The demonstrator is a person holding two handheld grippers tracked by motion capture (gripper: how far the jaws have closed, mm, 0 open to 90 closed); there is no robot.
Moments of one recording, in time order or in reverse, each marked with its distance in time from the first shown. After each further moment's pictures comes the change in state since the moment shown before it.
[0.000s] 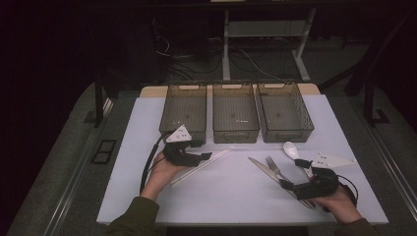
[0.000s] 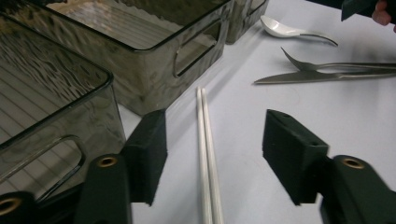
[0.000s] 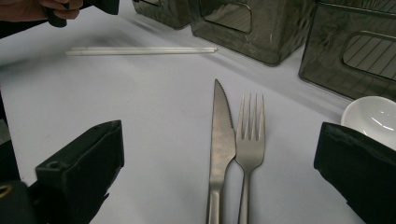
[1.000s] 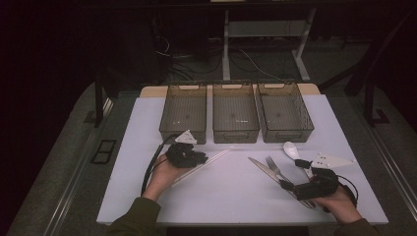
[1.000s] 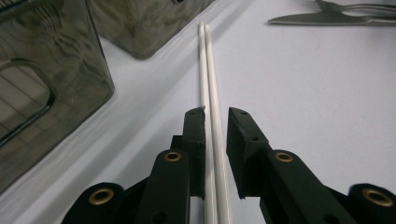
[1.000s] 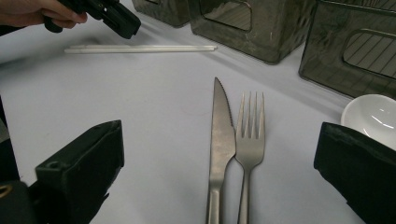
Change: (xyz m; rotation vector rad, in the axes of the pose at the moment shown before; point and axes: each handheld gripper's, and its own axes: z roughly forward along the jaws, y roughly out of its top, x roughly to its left) left arm 0.004 -0.011 0.015 0.221 -0.008 -0.045; right arm 0.000 0.000 0.000 0.004 -0.002 0.000
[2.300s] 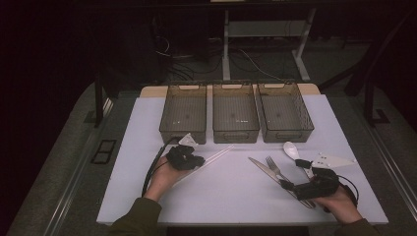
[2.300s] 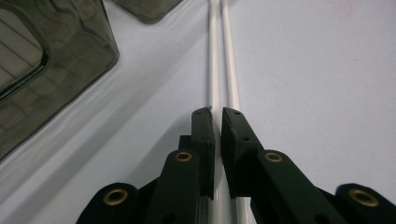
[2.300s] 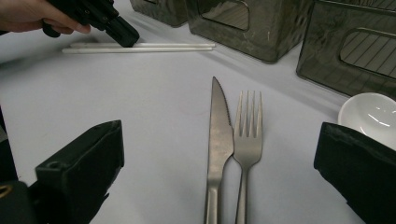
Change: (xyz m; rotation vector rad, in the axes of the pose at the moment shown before) left arm 0.000 -0.008 0.008 0.071 0.048 0.018; right arm -0.001 0.000 -0.001 0.002 -0.006 0.003
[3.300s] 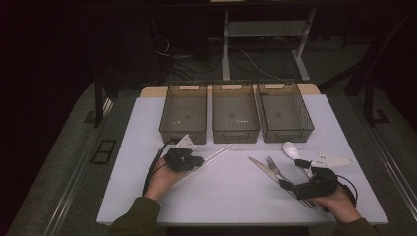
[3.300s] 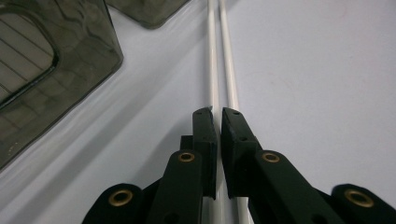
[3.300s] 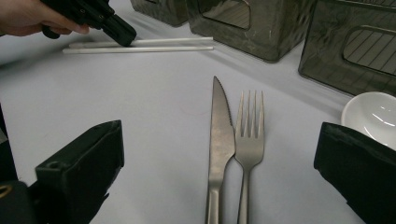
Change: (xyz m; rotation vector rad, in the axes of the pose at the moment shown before) left arm -0.001 -0.004 -0.008 -0.035 0.002 0.015; right arm -0.001 0.000 0.002 0.003 0.006 0.004
